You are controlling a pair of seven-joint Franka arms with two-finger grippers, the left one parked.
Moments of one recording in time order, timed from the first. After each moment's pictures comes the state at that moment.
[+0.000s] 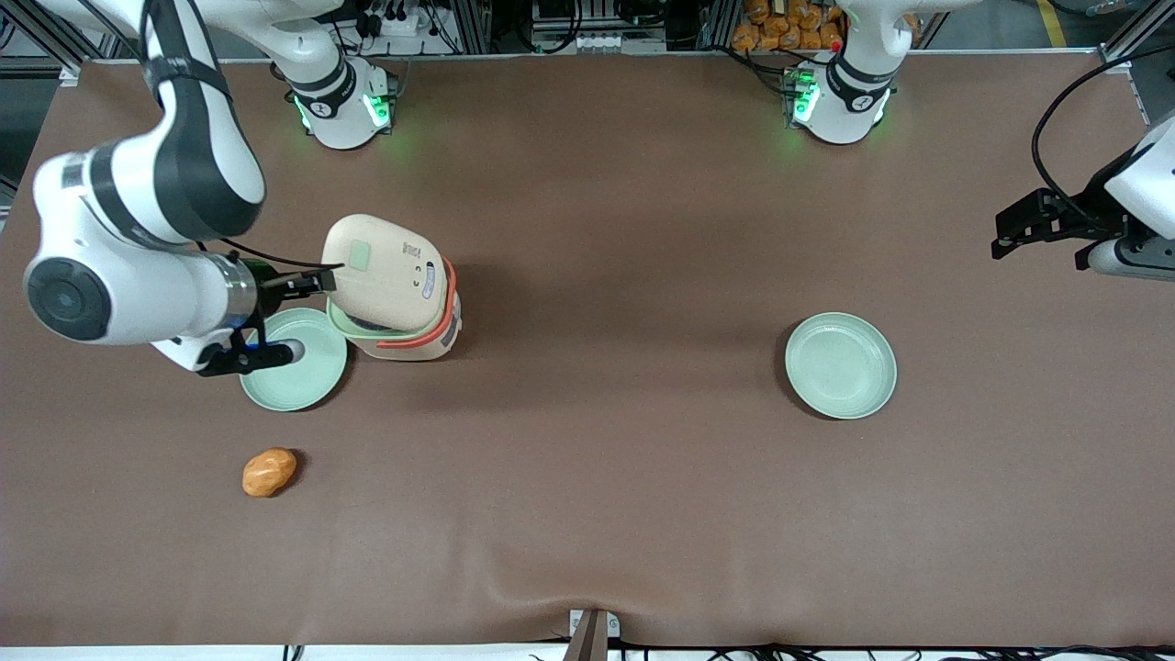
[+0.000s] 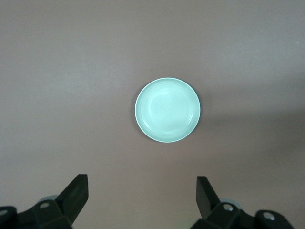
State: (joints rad) arm 0.18 0.31 0.00 -1.49 0.15 1.40 0.04
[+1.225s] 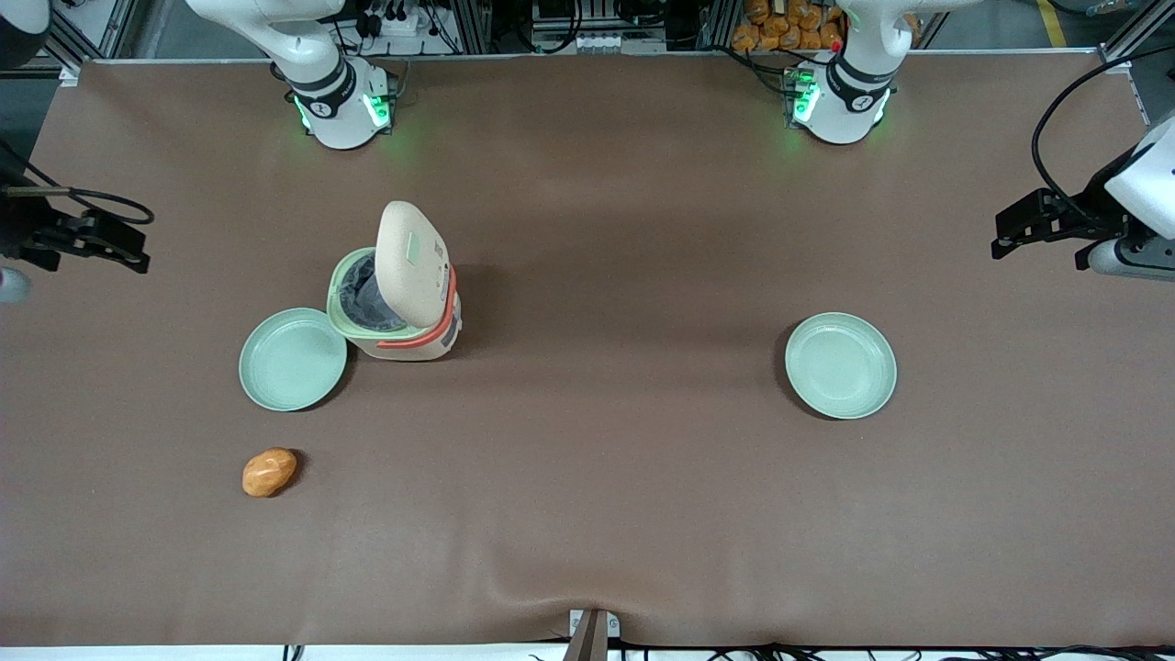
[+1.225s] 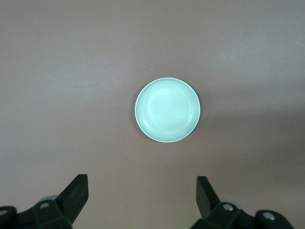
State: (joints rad) arm 0.05 0.14 -0.04 -1.33 -0.06 1.41 0.03
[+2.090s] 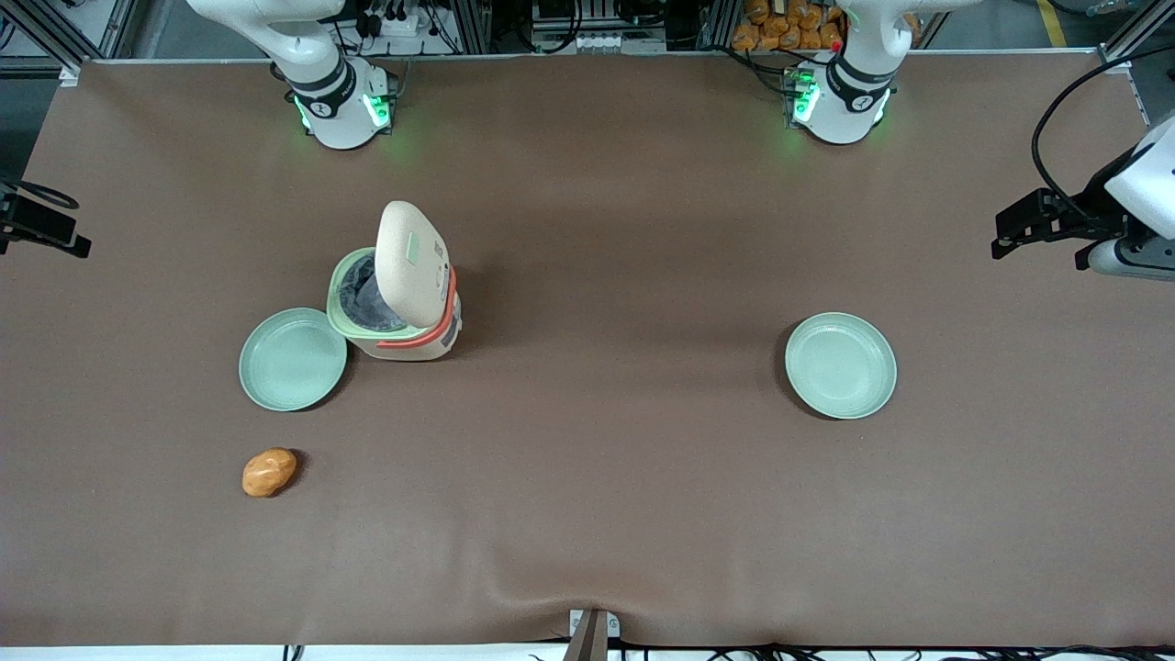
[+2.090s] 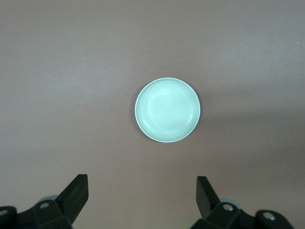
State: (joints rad) arm 0.03 0.12 -0.16 -1.37 0.04 1.42 -0.06
